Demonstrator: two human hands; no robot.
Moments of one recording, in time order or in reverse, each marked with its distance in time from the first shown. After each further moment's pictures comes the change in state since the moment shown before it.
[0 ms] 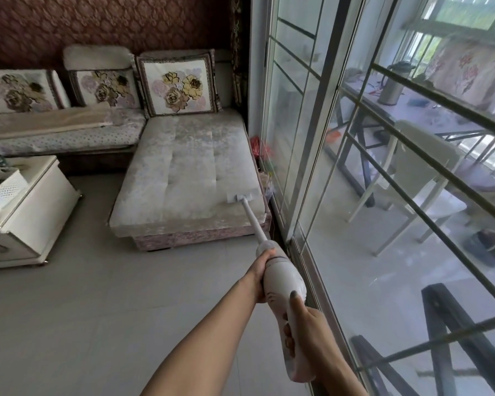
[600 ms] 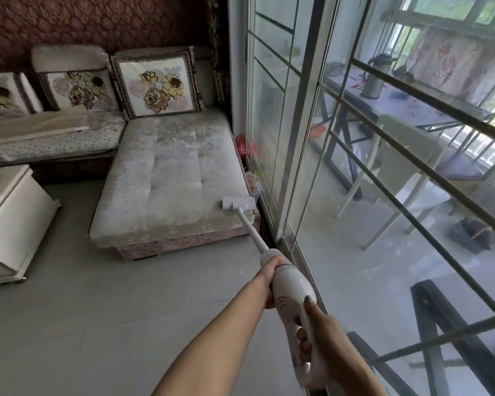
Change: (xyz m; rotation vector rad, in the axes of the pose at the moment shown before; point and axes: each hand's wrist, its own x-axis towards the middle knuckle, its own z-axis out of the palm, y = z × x) left_hand 0.026 0.010 0.056 0.051 0.063 -0.149; right_hand 0.040 -0.017 -0.048 0.154 0.051 0.220
